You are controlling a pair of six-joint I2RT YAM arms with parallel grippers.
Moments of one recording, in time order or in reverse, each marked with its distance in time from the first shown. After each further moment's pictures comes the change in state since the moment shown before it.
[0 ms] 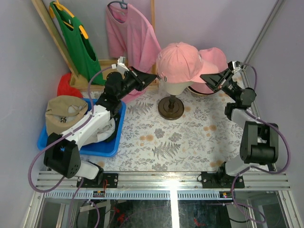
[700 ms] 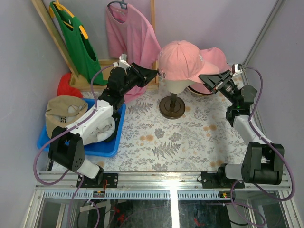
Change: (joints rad) left arm 0.002 0.113 0.109 -0.032 -0.031 -0.055; right arm 0.042 -0.294 -0.092 -0.551 0.183 -0.427
